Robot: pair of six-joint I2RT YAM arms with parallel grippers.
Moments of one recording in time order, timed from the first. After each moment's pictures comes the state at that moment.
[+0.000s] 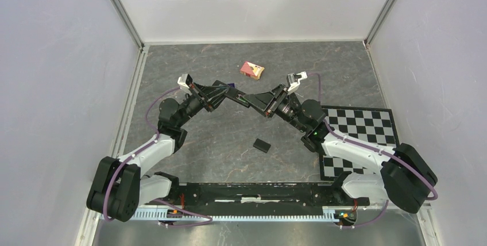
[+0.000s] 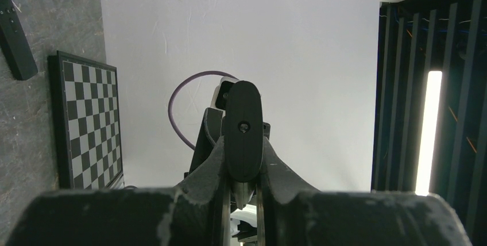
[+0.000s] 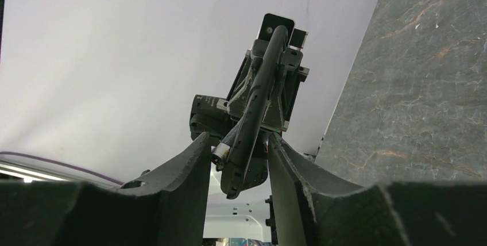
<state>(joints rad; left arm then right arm) -0.30 1.17 0.43 0.96 0.54 -1.78 0.77 1.24 0.59 0.82 -0.16 1.31</state>
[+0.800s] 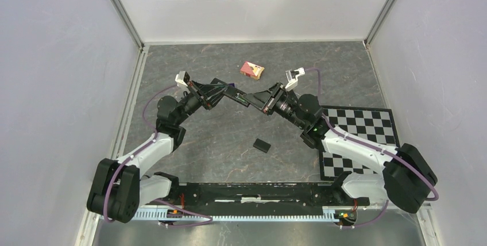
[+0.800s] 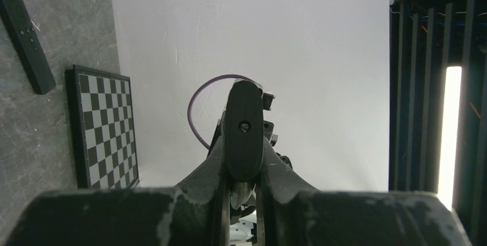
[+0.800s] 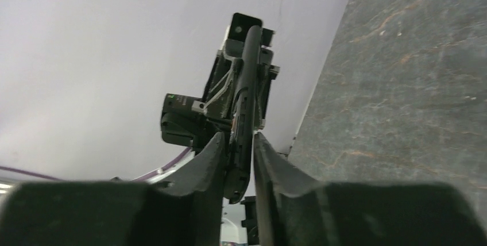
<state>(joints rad) -0.29 1.16 0.45 0.92 0.56 -1.73 0.76 1.24 0.65 0.71 -0.16 1.23</state>
